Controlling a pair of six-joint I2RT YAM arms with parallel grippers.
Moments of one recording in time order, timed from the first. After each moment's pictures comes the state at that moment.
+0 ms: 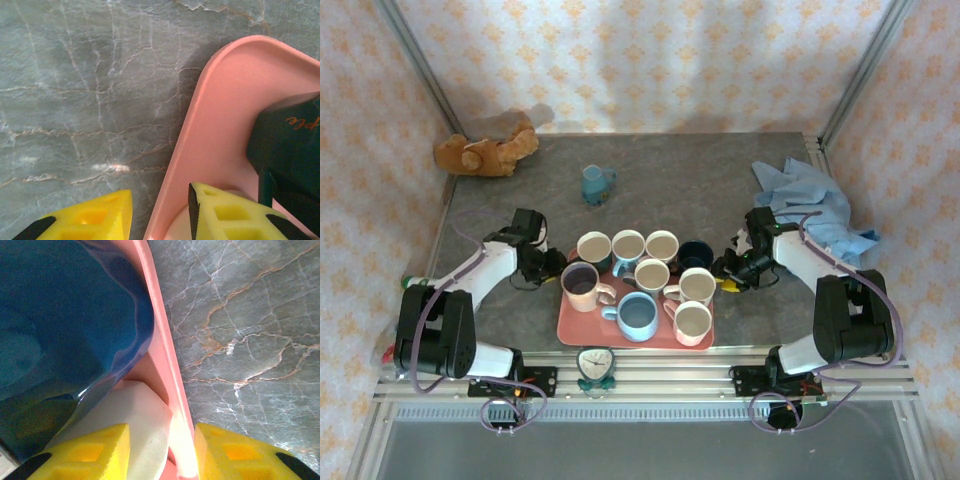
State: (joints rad) left arm -0.08 1.40 0.76 -0.64 0.24 -0.48; right arm 0.15 1.46 0.83 -0.84 -0.56 0.45
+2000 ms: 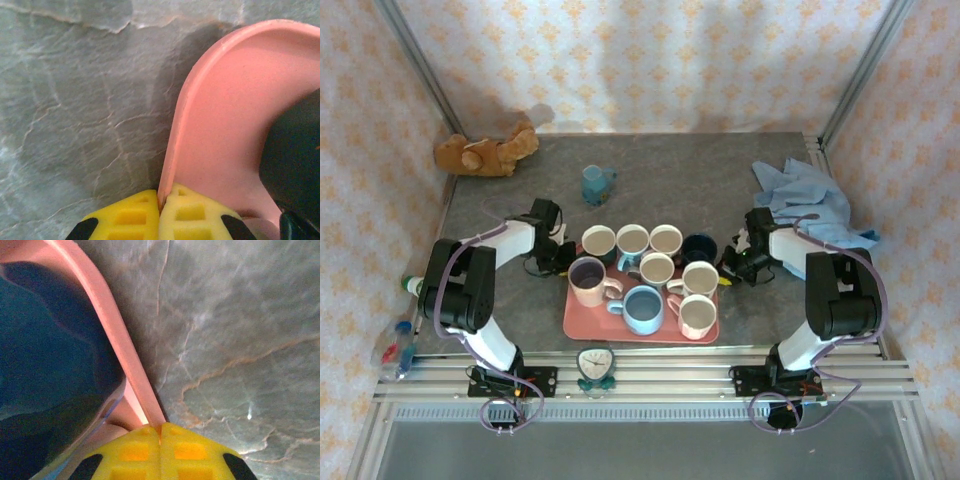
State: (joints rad) left arm -0.13 1.69 0.92 -0.63 0.33 -0.39; right arm 0.10 1.61 0.83 -0.67 -0.55 0.49
